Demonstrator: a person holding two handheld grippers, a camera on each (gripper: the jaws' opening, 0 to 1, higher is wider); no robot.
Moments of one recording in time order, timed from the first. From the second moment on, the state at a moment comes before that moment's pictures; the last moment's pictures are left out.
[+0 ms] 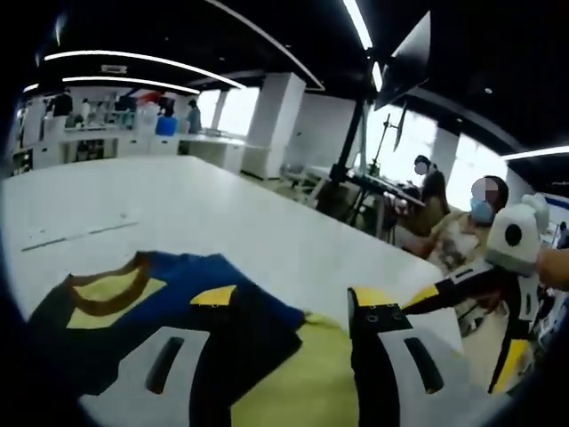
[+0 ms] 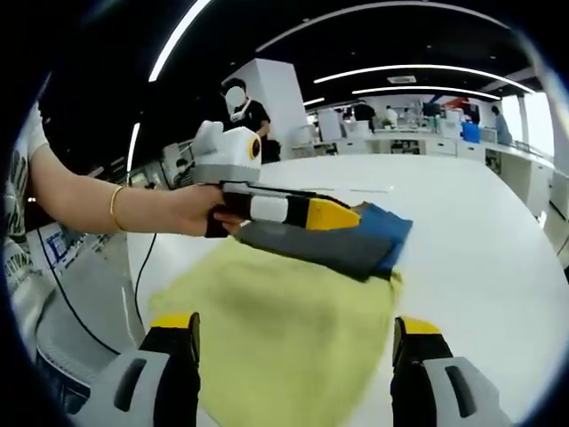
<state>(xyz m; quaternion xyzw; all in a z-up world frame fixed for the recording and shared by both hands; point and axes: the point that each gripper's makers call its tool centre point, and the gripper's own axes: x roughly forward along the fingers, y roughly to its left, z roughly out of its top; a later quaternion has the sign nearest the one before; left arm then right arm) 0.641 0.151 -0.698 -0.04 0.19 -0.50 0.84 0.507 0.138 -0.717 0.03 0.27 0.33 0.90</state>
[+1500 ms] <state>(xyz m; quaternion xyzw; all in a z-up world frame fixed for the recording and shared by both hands) 0.530 0.311 -0.706 0.02 0.21 -0.48 0.85 0.461 0.148 -0.733 -0.10 0.33 0.44 0.83</state>
